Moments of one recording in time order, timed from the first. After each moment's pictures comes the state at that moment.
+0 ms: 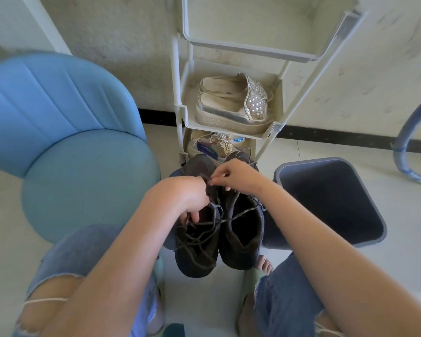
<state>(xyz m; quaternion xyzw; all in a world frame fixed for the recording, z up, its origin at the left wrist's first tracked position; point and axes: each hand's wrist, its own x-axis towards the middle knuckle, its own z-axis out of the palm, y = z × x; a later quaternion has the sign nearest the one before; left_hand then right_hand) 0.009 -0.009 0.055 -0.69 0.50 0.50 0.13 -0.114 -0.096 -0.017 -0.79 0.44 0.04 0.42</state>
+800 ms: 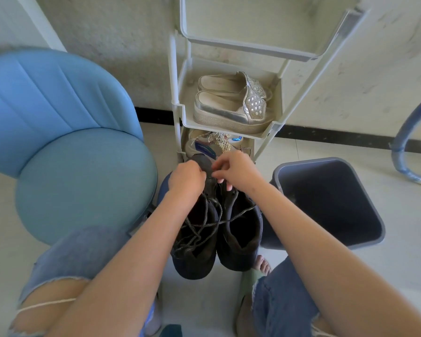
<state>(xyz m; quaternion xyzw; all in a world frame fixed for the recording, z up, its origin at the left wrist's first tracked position) 0.012 -0.047 -0.032 -0.83 0.45 0.33 -0.09 -0.110 -0.099 -0.020 -0.75 0.52 -0.04 0.41</state>
